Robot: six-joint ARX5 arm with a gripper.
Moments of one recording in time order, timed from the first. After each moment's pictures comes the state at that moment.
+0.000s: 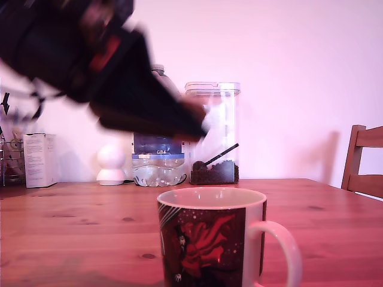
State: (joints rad) arm -0.85 1.24 0.64 -0.01 0.48 0.13
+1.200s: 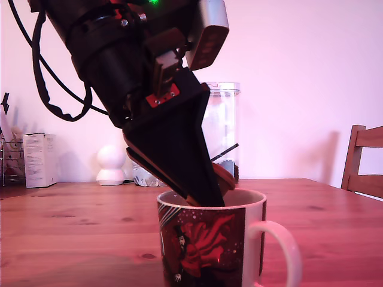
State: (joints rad) arm -0.95 1.56 0.97 -0.52 0.36 0.25
